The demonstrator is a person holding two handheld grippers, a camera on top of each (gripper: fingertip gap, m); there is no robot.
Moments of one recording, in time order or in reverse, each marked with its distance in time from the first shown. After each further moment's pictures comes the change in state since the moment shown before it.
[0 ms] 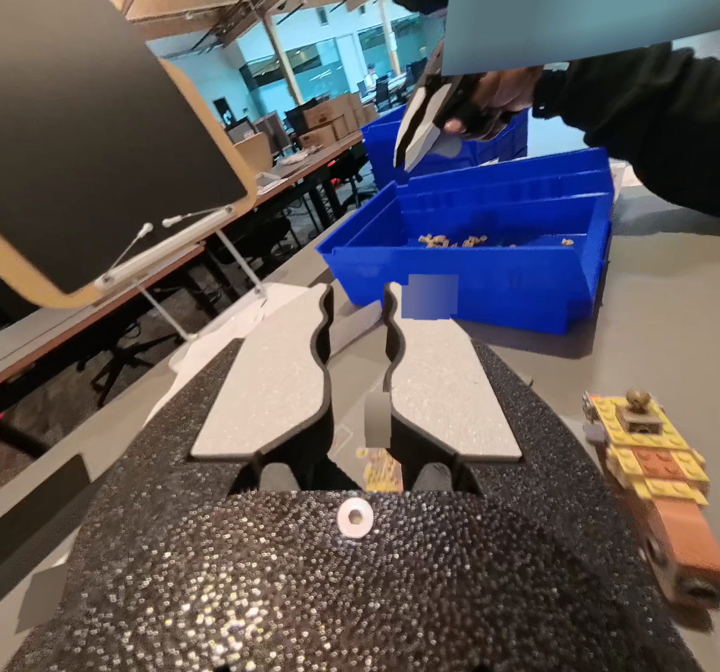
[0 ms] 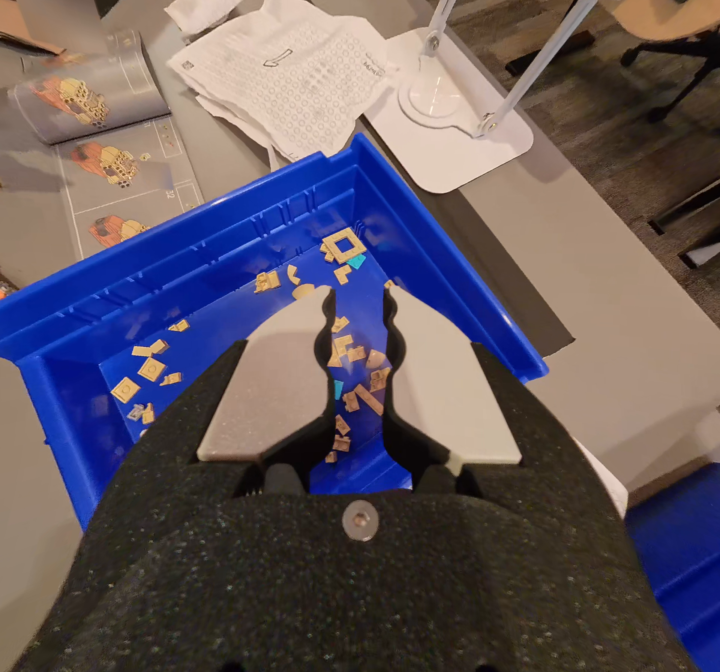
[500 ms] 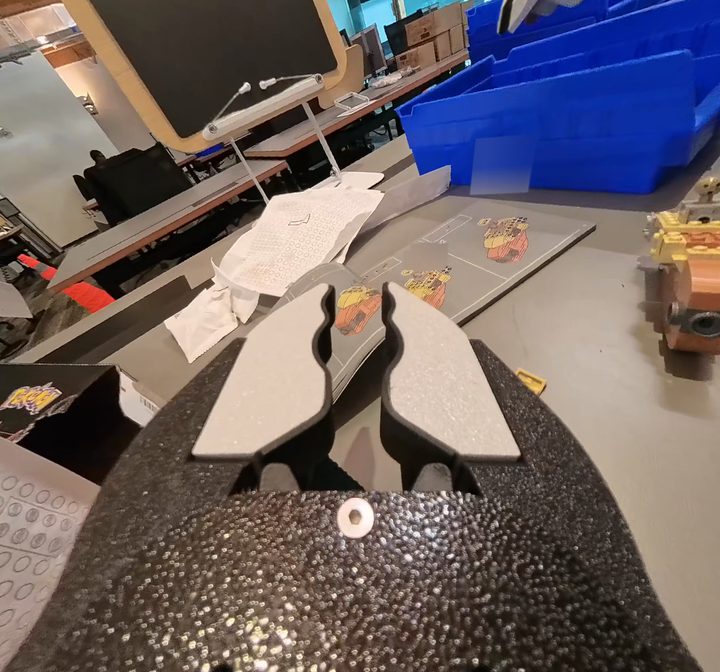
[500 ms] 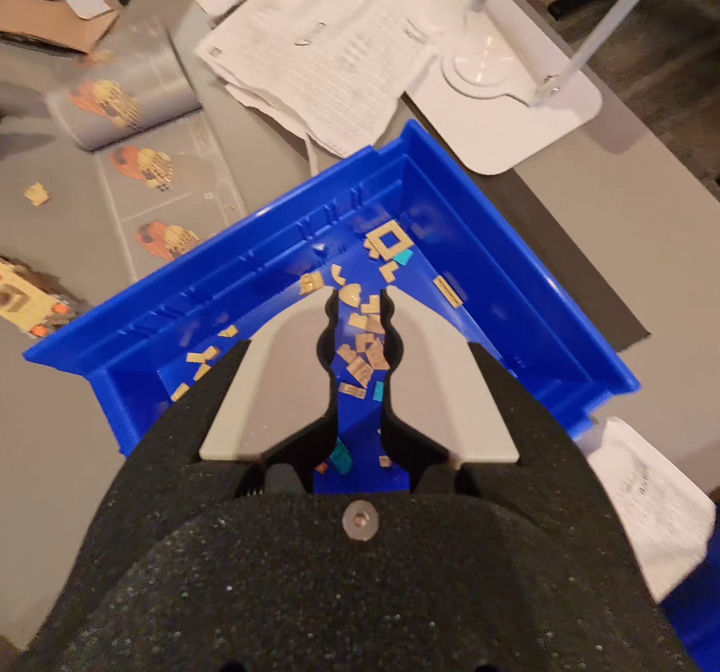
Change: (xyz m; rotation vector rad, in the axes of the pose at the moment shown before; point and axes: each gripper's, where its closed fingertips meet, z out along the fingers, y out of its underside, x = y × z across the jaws) left arm -0.011 0.095 -0.109 -0.149 -0.263 -0.034; right arm -0.033 -0.003 0.014 -0.080 -0.052 0.072
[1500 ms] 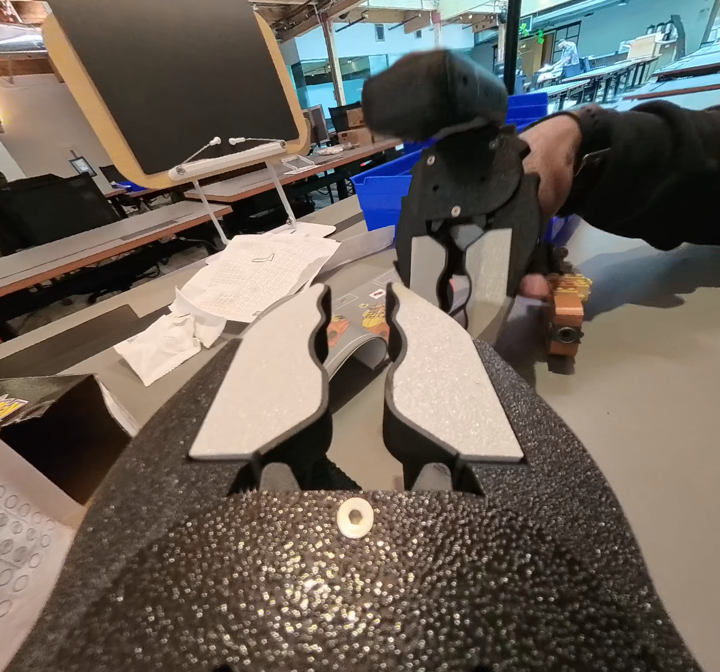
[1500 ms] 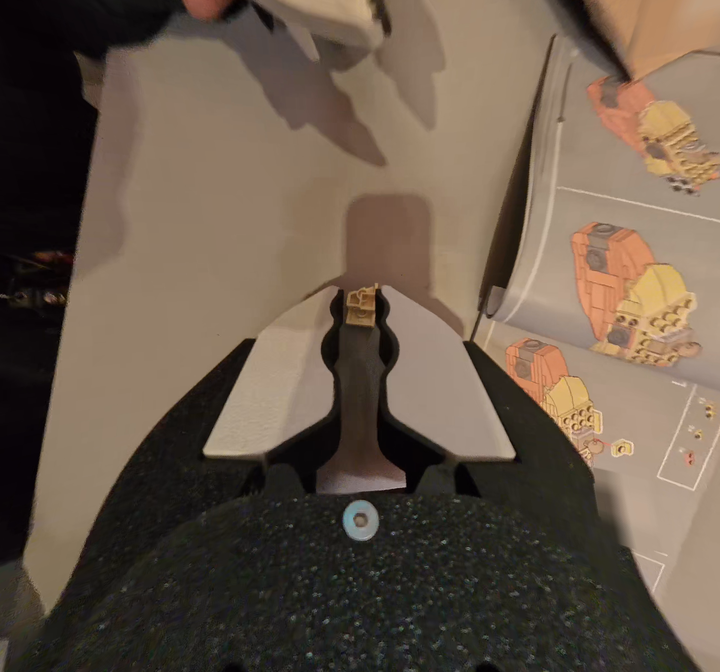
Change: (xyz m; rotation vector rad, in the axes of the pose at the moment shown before) left arm 0.000 -0.025 -0.041 0.161 0.164 -0.139; right arm -0.334 -0.023 0.182 -0.250 -0.550 -0.521
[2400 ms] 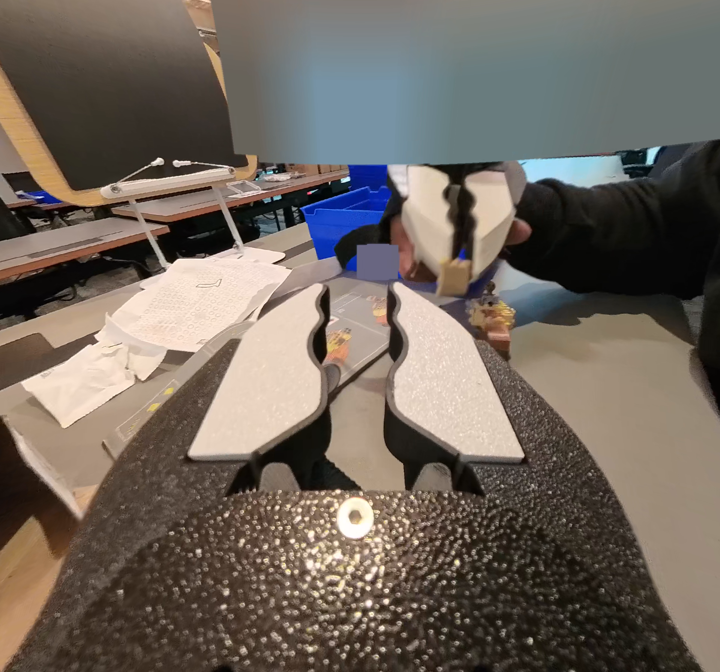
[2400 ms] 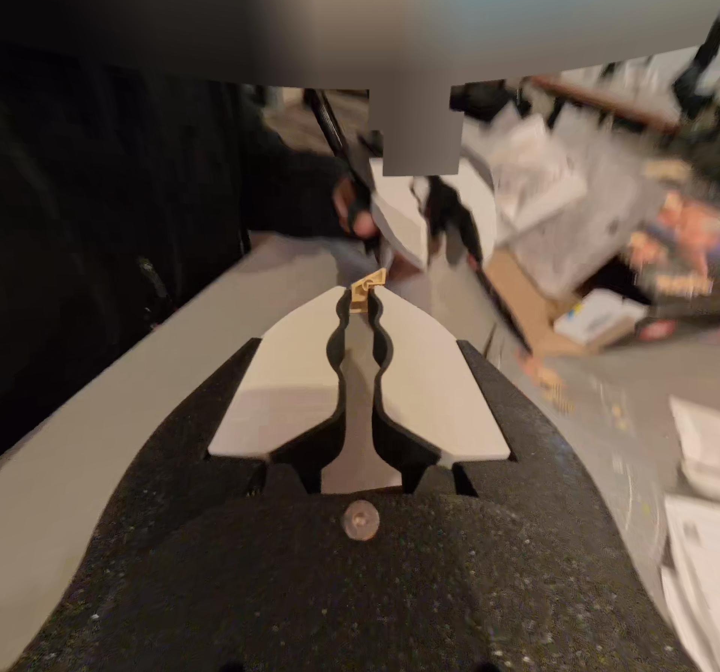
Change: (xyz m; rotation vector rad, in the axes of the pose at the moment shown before) left arm 0.020 -0.019 -0.003 0.081 0.149 -0.095; right arm -0.047 -0.059 -0.077 0.623 -0.064 -0.411
